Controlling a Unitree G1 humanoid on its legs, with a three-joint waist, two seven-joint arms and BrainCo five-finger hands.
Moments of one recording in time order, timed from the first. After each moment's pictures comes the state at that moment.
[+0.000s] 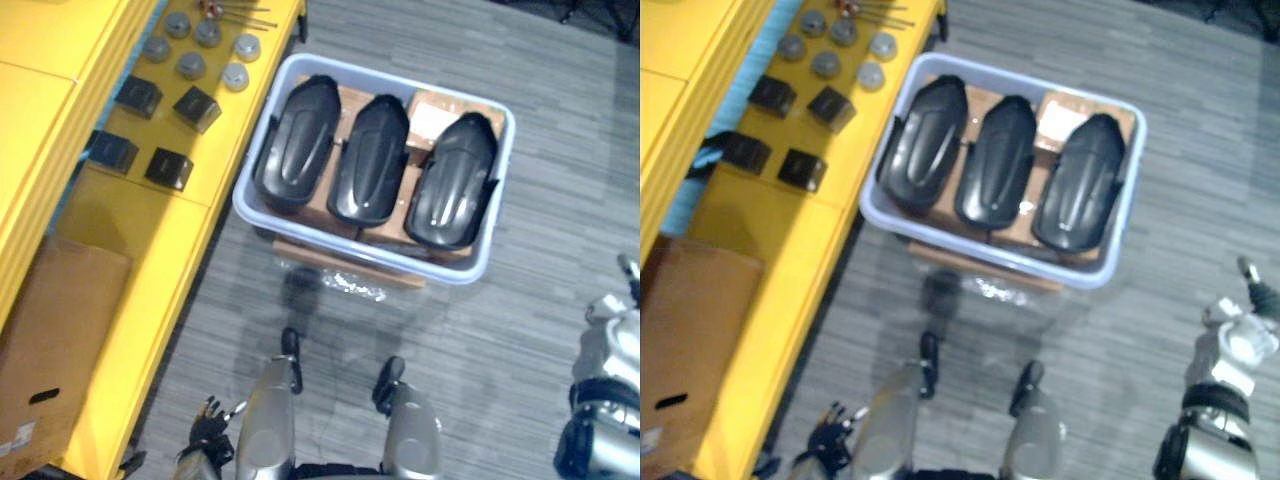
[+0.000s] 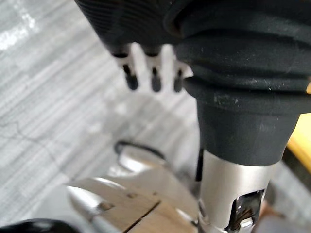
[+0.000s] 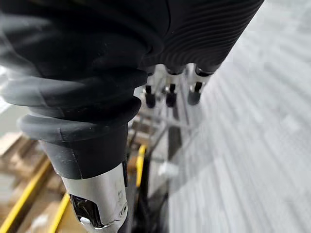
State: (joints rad) left arm 0.12 0.15 0.02 0.85 -0.54 -0.09 0.01; right arm -0.54 -0.64 -0.45 0.87 0.38 -0.26 -0.39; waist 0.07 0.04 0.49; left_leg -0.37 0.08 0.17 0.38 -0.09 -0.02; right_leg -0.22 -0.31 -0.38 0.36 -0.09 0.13
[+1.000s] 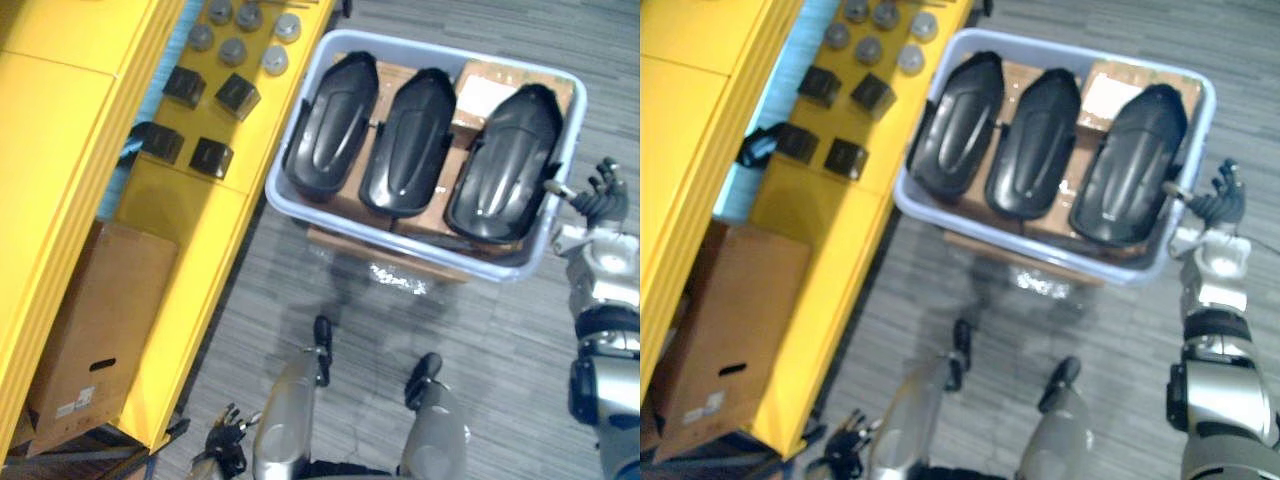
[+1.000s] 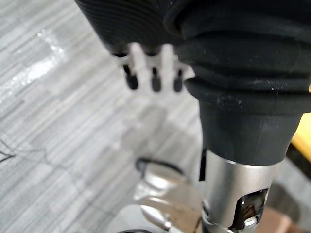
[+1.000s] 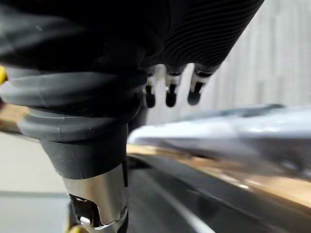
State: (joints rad) left arm 0.12 0.14 -0.09 0.91 -0.55 -0.11 -0.03; right arm -0.77 -0.69 -0.14 1.03 0.37 -0.12 -0.11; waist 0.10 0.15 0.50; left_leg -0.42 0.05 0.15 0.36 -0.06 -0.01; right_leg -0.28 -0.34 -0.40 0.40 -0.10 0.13
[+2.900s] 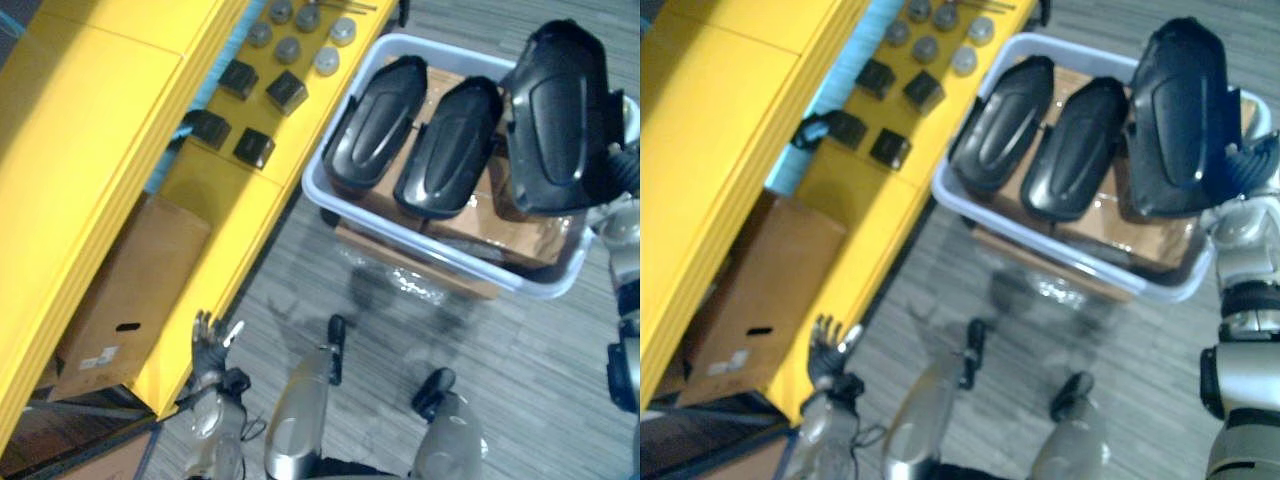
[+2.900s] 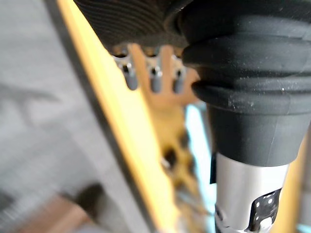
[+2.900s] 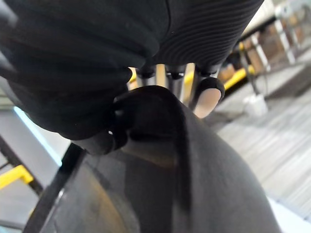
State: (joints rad) left arm 0.15 0.10 -0.17 0.08 -0.54 -0.45 0.35; right arm -0.83 -0.81 0.06 0.98 -0.17 -0.04 -0.47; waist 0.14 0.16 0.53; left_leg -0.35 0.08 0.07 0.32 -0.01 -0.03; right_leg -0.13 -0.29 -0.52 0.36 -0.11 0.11
